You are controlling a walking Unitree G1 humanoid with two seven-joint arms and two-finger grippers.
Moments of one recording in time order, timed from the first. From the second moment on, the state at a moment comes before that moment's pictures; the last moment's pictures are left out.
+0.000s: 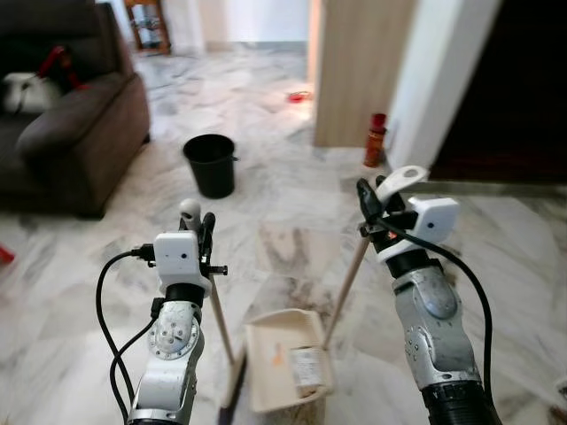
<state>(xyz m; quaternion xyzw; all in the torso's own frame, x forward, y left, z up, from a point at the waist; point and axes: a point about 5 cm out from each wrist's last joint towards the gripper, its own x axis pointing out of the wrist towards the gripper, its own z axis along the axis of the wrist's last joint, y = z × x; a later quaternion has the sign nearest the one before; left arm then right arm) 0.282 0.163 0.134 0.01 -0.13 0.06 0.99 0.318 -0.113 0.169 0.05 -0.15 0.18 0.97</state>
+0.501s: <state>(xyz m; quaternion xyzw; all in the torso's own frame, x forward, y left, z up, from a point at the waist) 0.281 0.156 0.137 0.02 -0.14 0.05 0.99 0.315 -0.121 0.162 0.05 -0.15 0.16 0.97</state>
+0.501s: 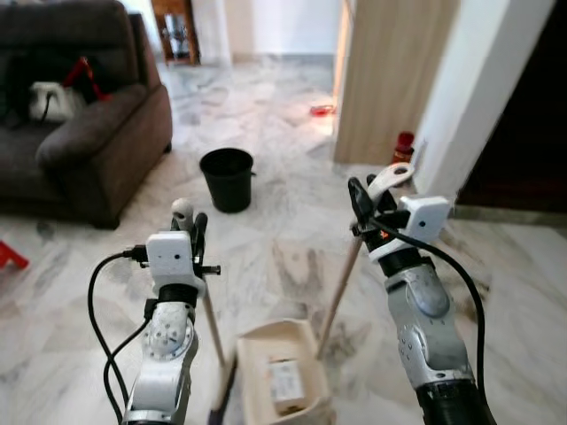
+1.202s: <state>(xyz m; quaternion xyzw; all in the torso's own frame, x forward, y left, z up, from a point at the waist) 0.277 0.169 0.138 0.03 -0.14 0.06 0.99 0.315 -0.104 0.161 0.08 -0.14 0.17 0.97</state>
